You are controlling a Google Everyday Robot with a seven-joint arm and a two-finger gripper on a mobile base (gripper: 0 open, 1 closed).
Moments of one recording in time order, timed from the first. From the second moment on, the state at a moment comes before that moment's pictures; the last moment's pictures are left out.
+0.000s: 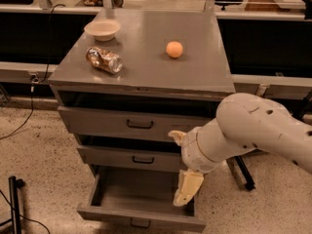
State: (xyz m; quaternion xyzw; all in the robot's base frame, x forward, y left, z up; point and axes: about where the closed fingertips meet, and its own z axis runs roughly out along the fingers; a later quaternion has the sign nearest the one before) arm 0.420 -0.050 0.733 -0.70 0.66 0.11 0.24
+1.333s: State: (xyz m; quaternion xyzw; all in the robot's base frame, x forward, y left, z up) arm 0.448 -0.049 0.580 -0.69 0.62 0.16 0.33
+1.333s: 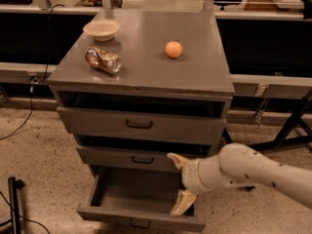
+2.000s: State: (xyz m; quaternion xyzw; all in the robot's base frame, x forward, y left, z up) arm 0.457 -0.042 0.503 -0.68 0.59 0.18 0.39
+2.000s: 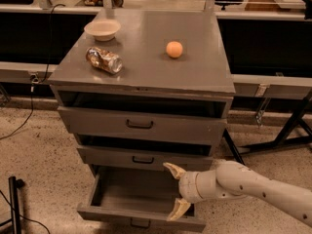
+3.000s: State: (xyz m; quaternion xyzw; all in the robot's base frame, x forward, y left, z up) arm 0.465 -0.046 0.329 -0.66 0.63 0.20 0.36
